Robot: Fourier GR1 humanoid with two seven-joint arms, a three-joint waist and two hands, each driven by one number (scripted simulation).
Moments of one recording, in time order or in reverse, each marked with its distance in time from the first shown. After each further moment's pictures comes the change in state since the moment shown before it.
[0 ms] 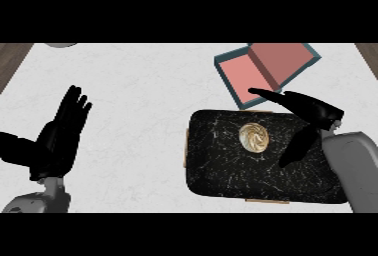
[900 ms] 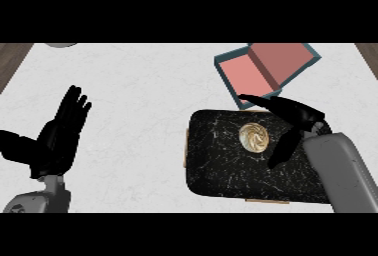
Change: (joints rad) left arm -0.010 -0.032 0.051 0.032 -0.025 -0.058 -0.012; right arm -0.010 0.081 -0.004 0.091 0.139 0.004 -0.064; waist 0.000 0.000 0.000
